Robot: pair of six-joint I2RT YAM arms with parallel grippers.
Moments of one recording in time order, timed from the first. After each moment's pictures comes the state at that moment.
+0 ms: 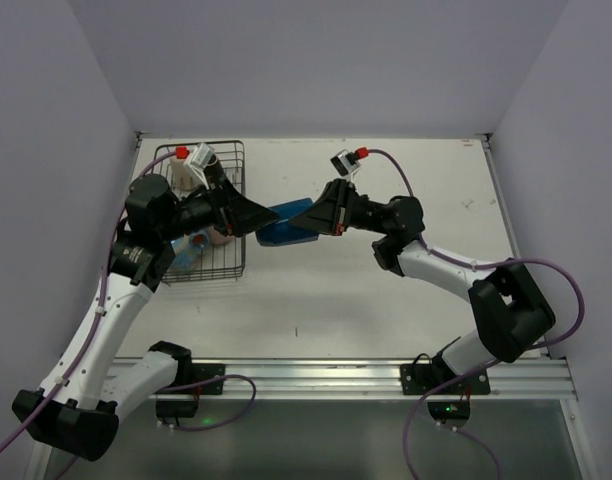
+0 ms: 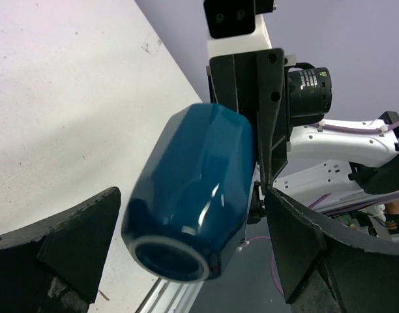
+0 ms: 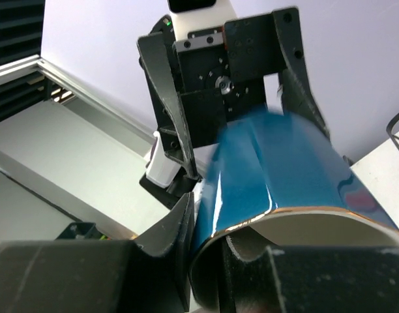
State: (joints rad) left arm -0.29 0.95 1.03 -0.23 0.75 -0.70; right arm 0.62 1.52 0.86 1.26 -0.84 1.56
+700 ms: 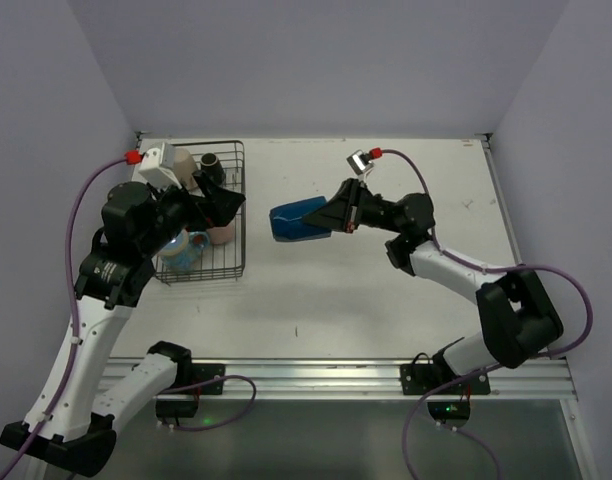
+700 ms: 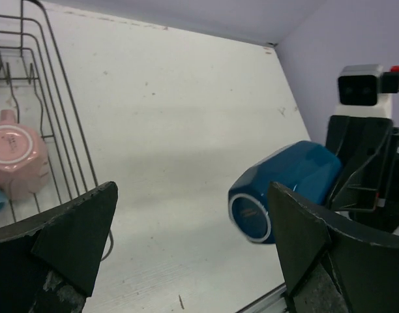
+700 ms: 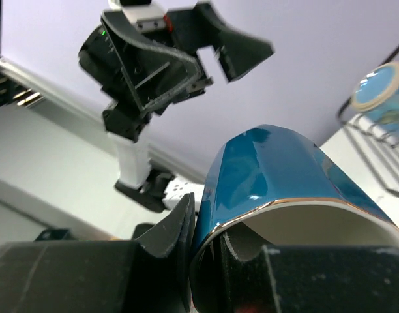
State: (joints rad) left arm -0.29 0.86 1.16 -0.52 0.22 -0.54; right arm 0.54 1.49 0.81 1.20 -0.91 1.49
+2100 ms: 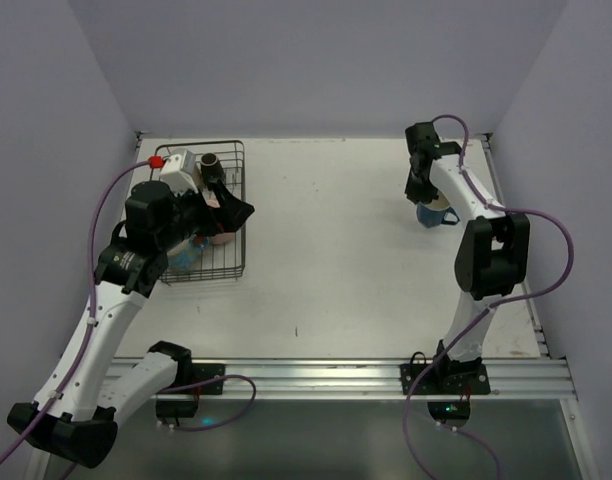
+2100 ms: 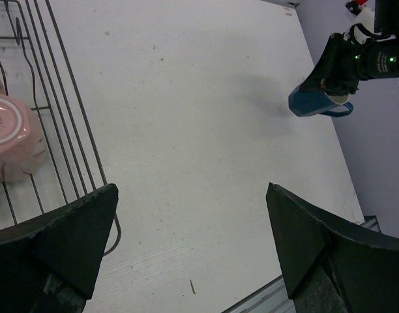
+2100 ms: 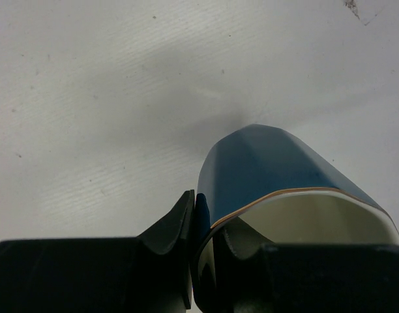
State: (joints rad) left arm -0.29 0.91 1.06 -0.52 0.23 -0.51; right arm 0.16 1.89 1.65 -0.92 0.34 0.42
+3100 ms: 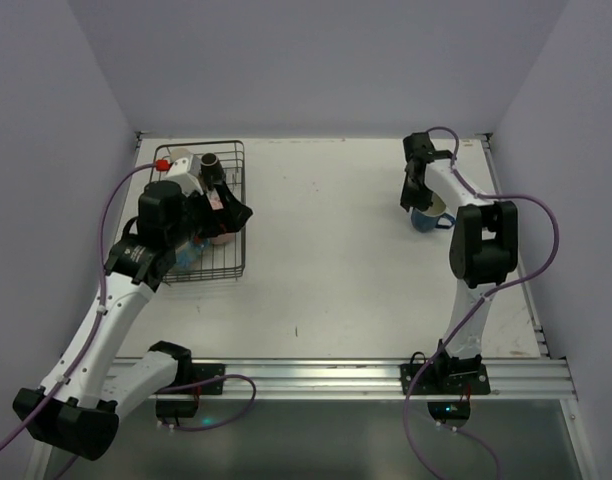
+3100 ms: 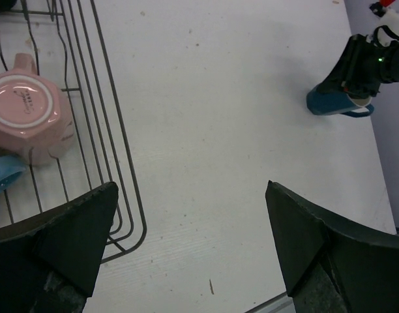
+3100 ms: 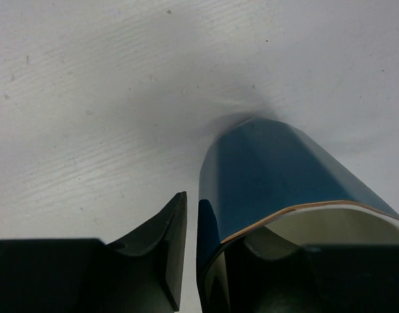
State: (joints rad) left arm -0.29 0.95 1.02 -0.51 0.16 -0.50; right arm 0.13 2.03 1.64 -0.81 0.27 0.38
